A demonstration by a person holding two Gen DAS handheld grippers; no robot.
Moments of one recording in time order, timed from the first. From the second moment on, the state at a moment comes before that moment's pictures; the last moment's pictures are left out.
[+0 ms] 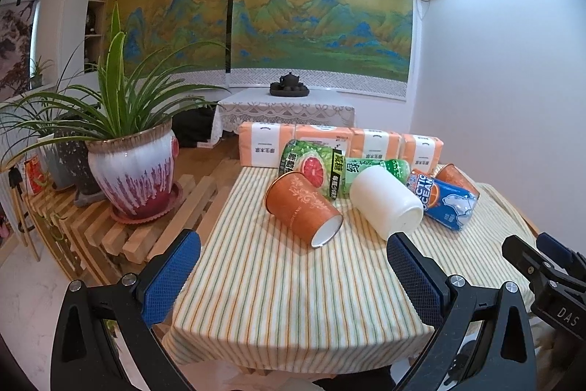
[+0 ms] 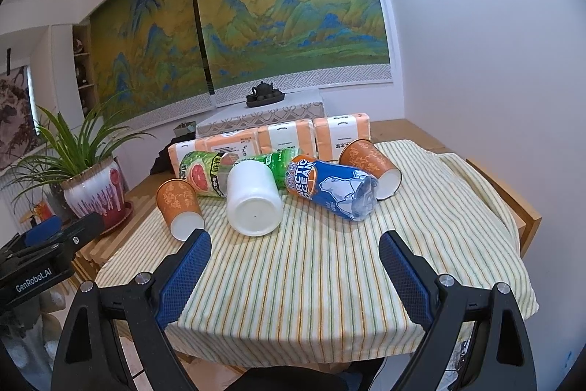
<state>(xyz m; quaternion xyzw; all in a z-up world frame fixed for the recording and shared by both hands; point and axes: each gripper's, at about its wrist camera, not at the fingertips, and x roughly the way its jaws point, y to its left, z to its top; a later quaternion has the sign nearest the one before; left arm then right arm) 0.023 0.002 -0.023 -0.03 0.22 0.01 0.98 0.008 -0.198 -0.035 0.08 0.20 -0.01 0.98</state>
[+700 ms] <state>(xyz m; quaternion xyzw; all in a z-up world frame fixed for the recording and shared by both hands) 0.029 0.017 -0.026 -0.04 0.22 0.02 0.97 0.014 -0.192 -0.036 0.08 0.20 -0.01 0.98</state>
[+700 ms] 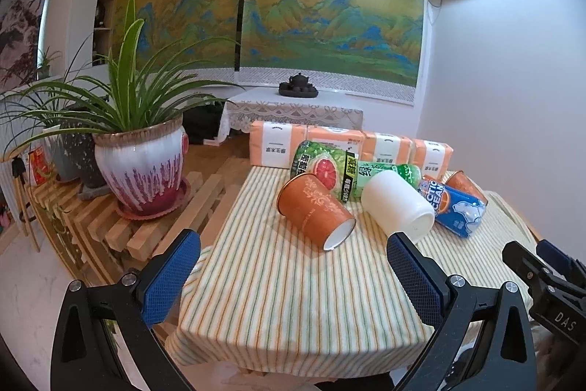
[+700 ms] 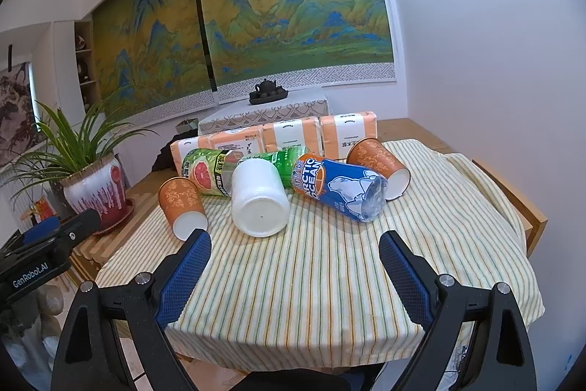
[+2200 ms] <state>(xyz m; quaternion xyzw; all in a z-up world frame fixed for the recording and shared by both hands) 0.060 0.057 -0.051 -0.07 0.25 0.05 0.96 0.185 -0.149 -0.064 0.01 0.34 0.05 0.94</state>
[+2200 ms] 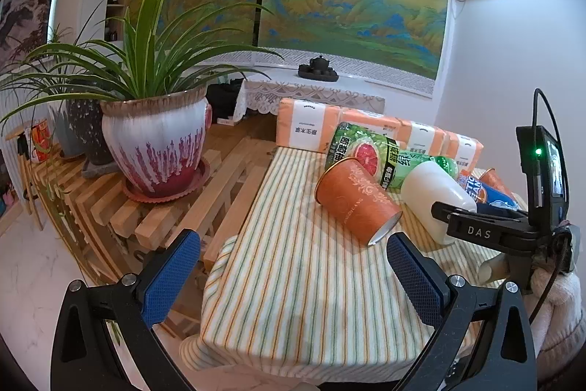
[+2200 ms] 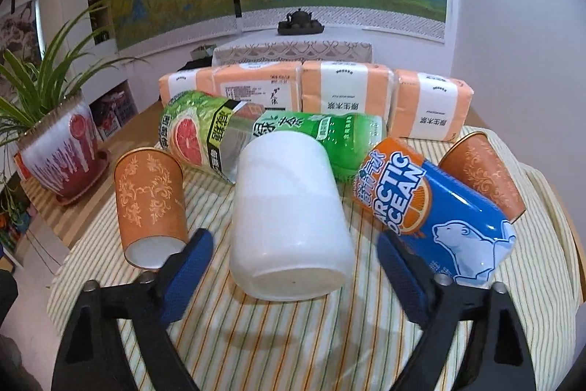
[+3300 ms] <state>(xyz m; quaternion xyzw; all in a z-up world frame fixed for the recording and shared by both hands) 0.038 0.034 -0.058 -0.06 0.25 0.02 0.97 0.098 -0.154 -0.066 0.12 0.35 0.03 0.93</state>
